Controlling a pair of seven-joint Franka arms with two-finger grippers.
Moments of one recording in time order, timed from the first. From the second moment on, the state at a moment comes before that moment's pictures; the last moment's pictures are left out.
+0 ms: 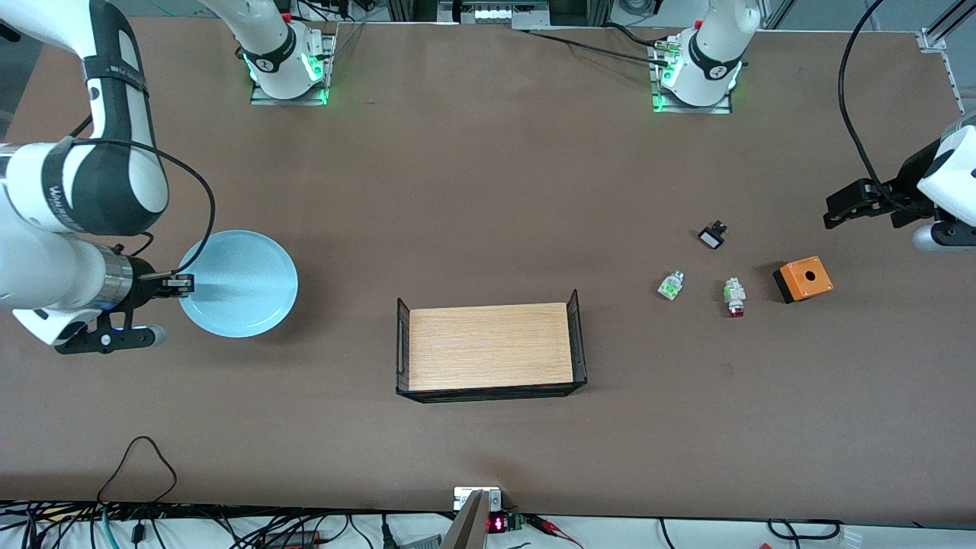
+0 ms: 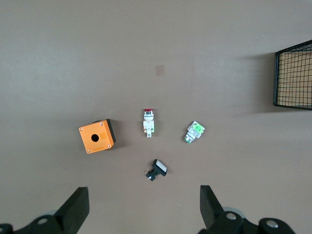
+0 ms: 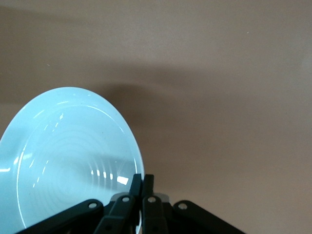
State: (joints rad) left arm 0.05 0.11 -0.06 -1.50 0.00 1.58 -0.04; right arm 0.13 0.47 -0.10 -1.40 -0.02 1.71 -0.05
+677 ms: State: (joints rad) left arm 0.05 0.11 -0.06 -1.50 -0.01 1.57 -0.03; right arm 0.05 0.32 -0.10 -1.94 -0.02 2.25 -0.09
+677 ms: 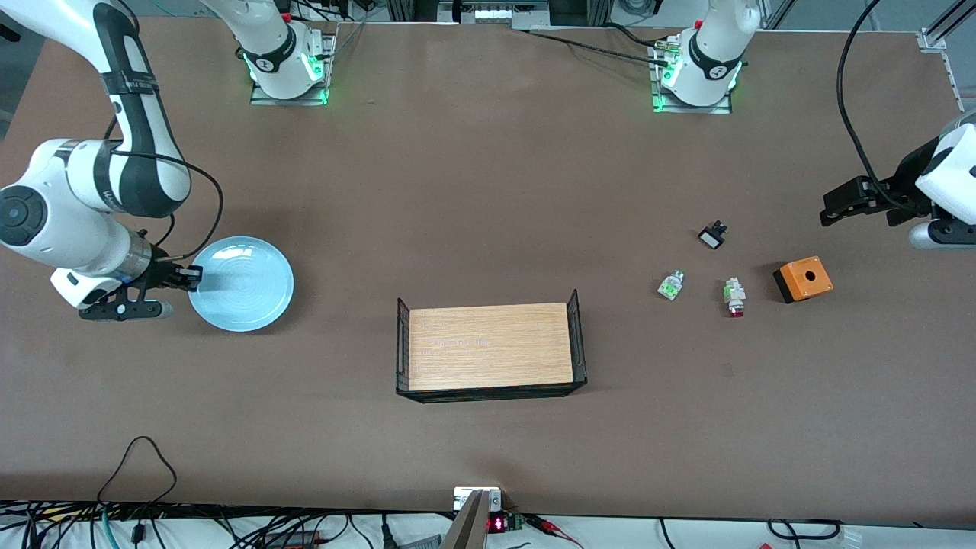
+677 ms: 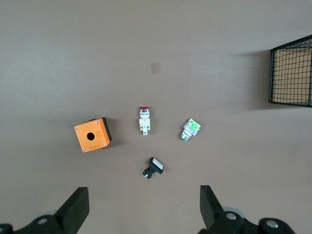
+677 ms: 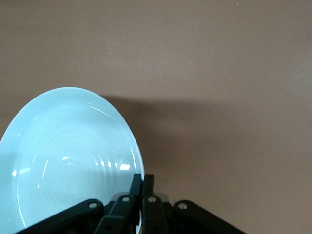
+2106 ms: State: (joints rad) left arm 0.05 0.11 -0.06 -1.50 -0.01 1.57 -0.03; right arm 0.05 0.51 -0.05 -2.10 -0.02 2.84 -0.08
